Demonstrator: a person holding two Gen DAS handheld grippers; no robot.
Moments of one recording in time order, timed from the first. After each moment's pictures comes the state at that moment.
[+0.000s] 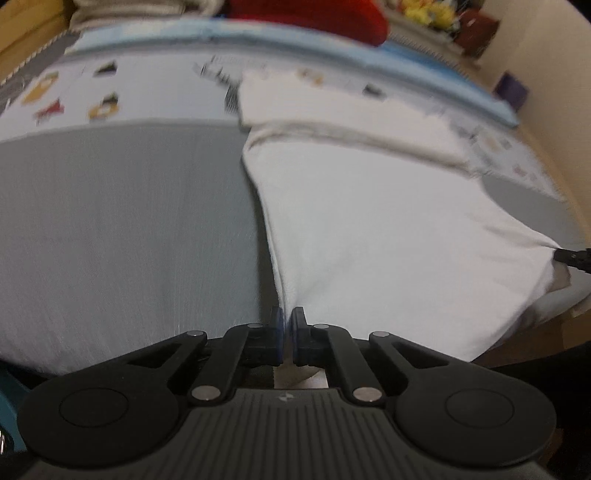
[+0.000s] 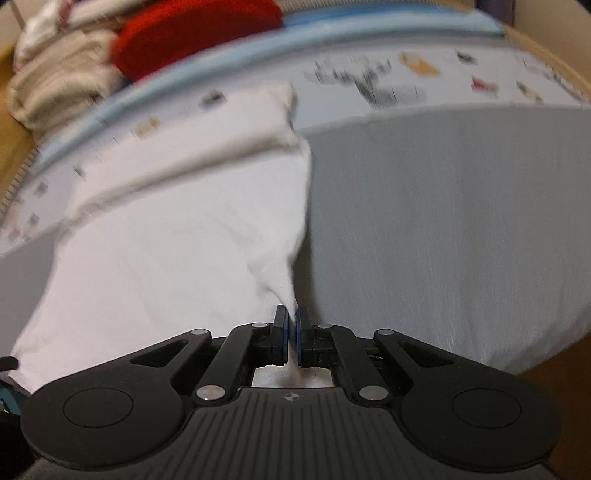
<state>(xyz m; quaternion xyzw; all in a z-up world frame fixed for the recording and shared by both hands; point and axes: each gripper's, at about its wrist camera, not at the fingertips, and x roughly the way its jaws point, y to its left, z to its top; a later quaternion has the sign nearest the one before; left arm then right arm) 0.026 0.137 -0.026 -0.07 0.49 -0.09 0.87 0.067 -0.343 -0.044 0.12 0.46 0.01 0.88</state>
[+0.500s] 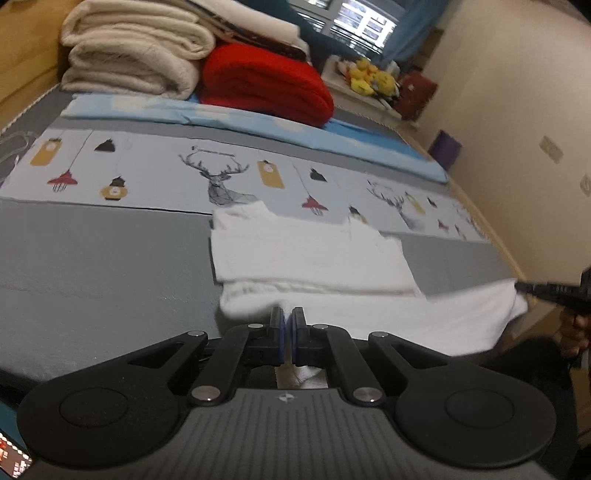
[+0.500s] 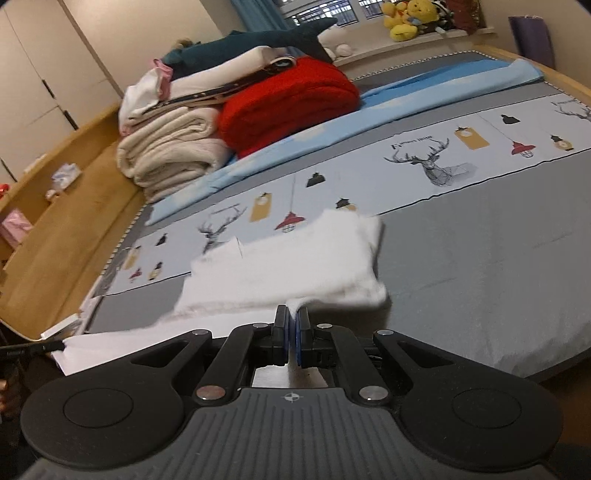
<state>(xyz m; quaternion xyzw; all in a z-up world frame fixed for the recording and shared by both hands) -0.052 0.219 0.104 -0.12 0.40 -0.16 0.89 -0.028 -0.379 0.072 0.19 0.36 0.14 0.90</state>
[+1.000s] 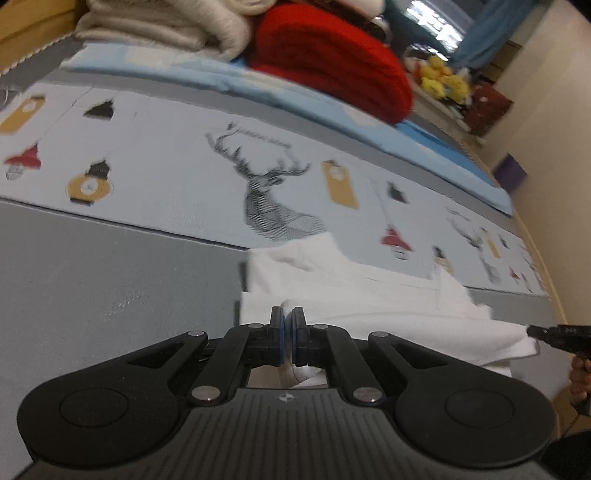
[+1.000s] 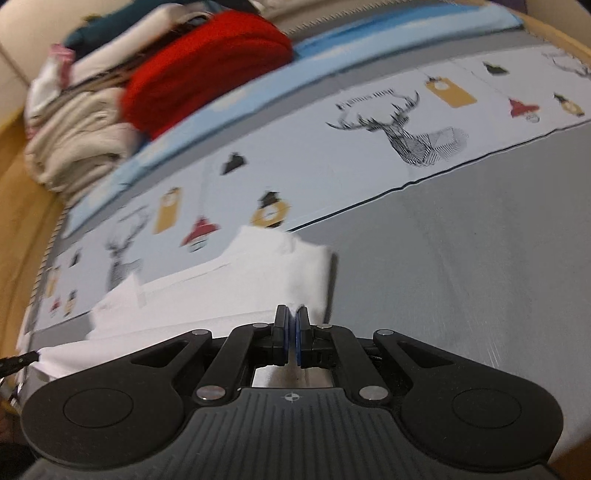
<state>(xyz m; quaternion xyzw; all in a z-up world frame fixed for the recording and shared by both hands) 0.188 0.205 -0.026 -0.17 0.45 -0.08 0.87 0.184 -0.380 -0.027 0.21 0.44 0.04 0.87</state>
